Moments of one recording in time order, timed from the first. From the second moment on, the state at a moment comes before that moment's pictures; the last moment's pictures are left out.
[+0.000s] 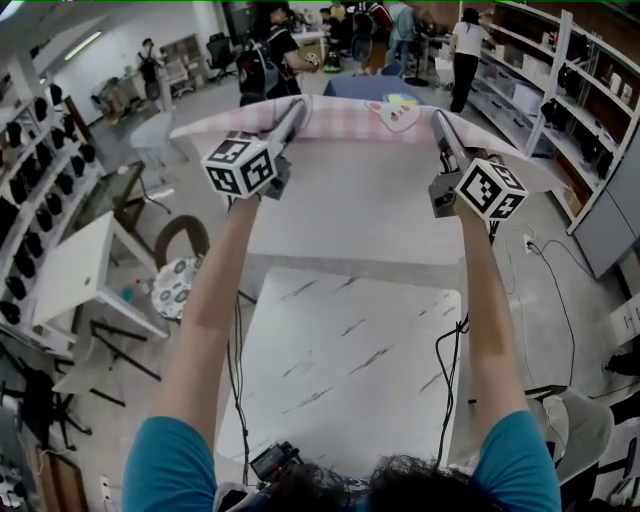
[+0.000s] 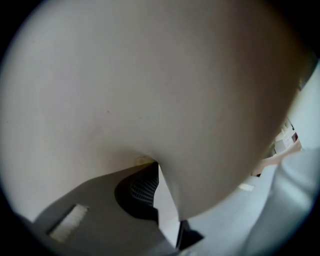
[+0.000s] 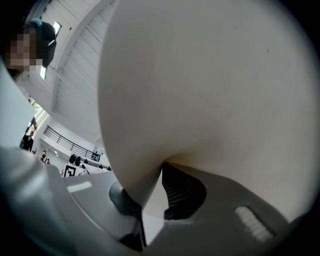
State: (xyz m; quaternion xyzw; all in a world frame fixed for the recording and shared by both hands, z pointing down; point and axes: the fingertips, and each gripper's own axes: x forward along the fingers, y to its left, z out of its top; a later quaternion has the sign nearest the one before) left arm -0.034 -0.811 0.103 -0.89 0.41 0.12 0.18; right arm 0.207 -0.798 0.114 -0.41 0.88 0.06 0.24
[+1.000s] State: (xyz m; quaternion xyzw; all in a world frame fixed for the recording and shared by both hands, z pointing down) left arm -0.067 -0.573 0.318 -0.92 0.38 0.12 -0.06; right arm 0.185 -0.542 0.325 -0.46 0.85 -0.15 0.20
